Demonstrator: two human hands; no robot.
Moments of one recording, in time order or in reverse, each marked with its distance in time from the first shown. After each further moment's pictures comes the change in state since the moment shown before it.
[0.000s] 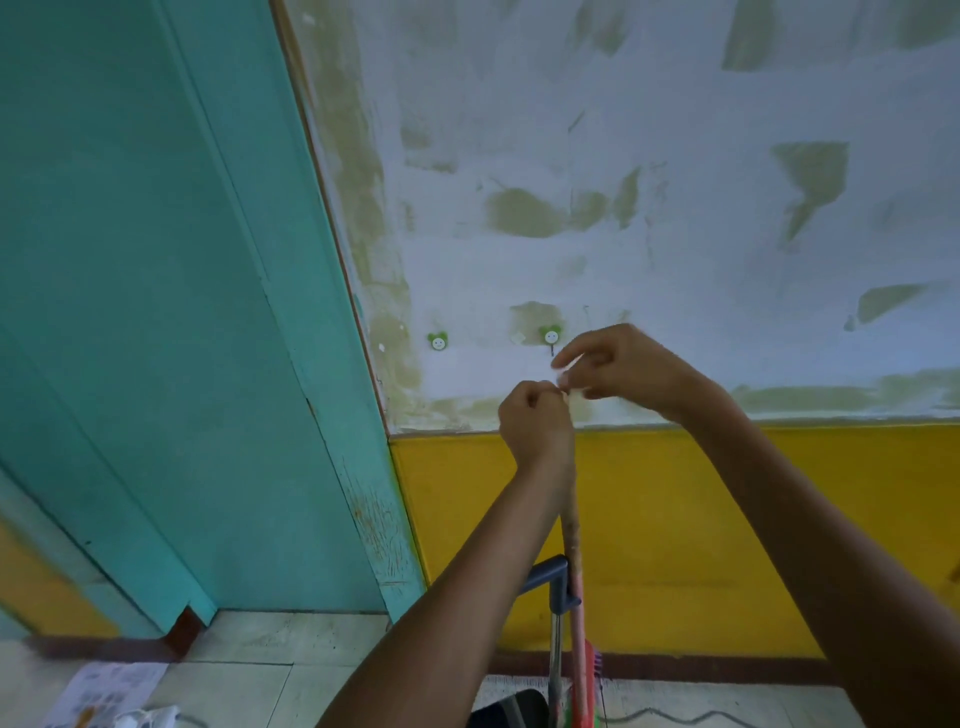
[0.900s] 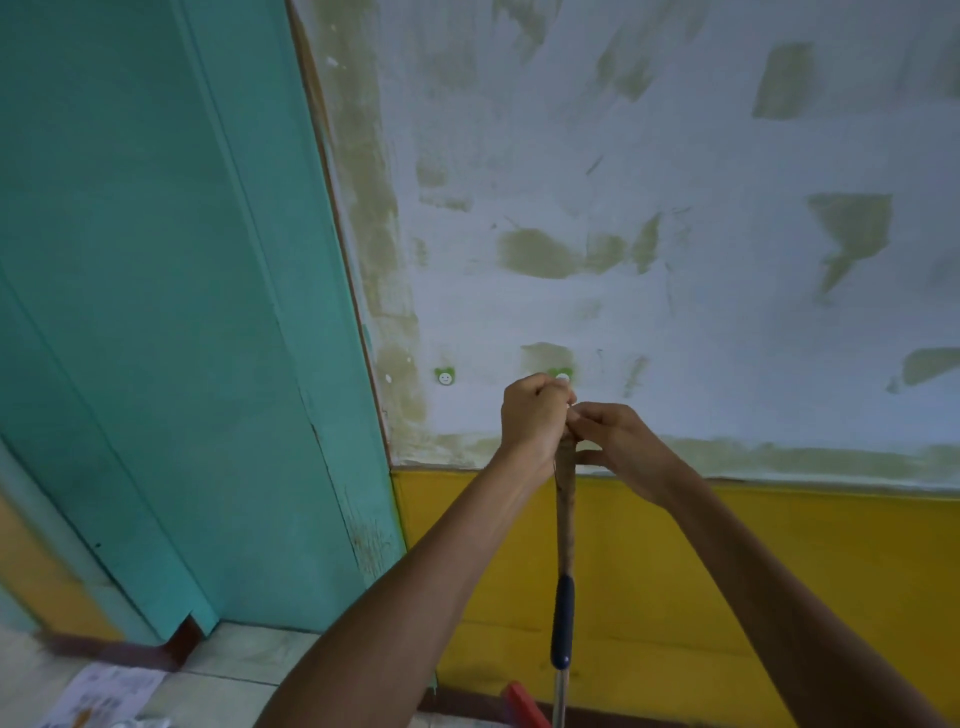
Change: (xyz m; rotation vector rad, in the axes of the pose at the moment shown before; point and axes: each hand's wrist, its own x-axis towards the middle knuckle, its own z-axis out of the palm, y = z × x) left_hand 0.063 0.032 0.024 0.080 -0.218 0.009; right_hand 0.035 0.063 0.020 0.548 -0.114 -0.003
